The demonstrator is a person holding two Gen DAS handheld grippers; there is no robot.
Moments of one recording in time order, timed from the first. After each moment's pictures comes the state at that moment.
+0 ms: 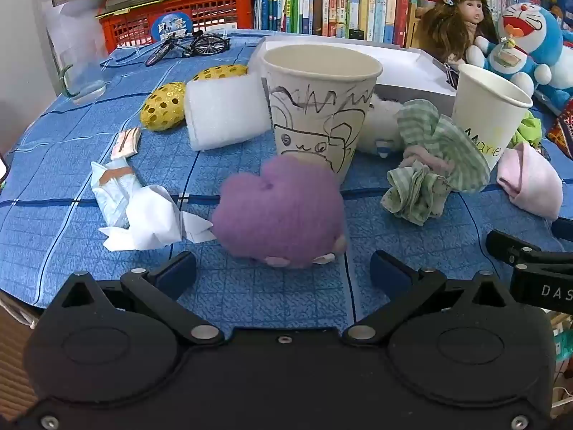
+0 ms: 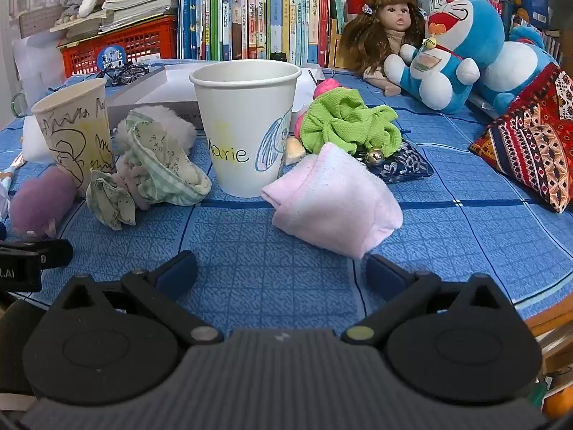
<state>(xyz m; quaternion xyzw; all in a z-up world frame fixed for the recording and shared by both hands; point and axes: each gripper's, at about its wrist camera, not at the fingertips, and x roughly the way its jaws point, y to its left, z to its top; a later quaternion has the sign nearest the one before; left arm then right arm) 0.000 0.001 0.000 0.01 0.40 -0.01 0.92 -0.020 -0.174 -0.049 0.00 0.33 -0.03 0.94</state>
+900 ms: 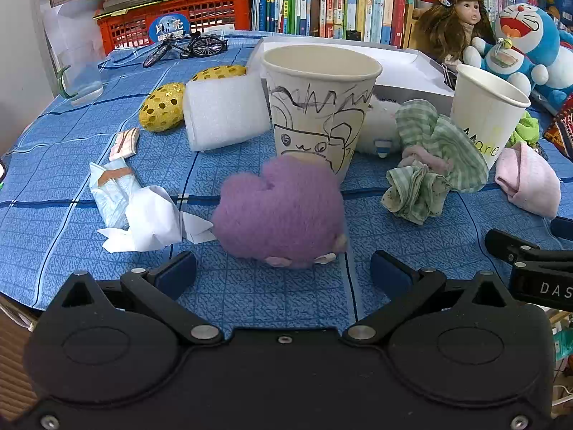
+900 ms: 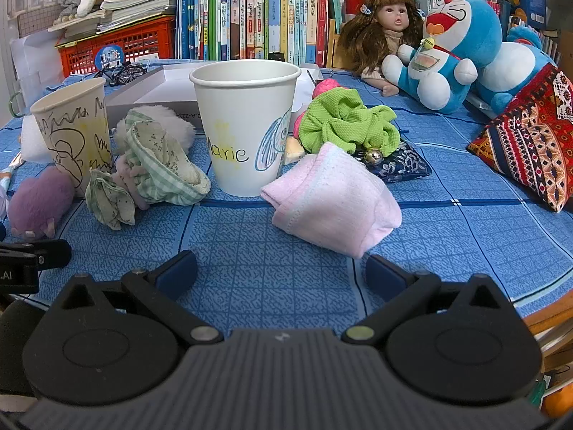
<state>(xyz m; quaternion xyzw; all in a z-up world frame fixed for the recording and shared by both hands) -0.003 -0.003 -0.001 0.01 0.40 -0.01 0.92 -0.020 -0.174 -0.049 -0.01 0.33 -0.03 0.94</state>
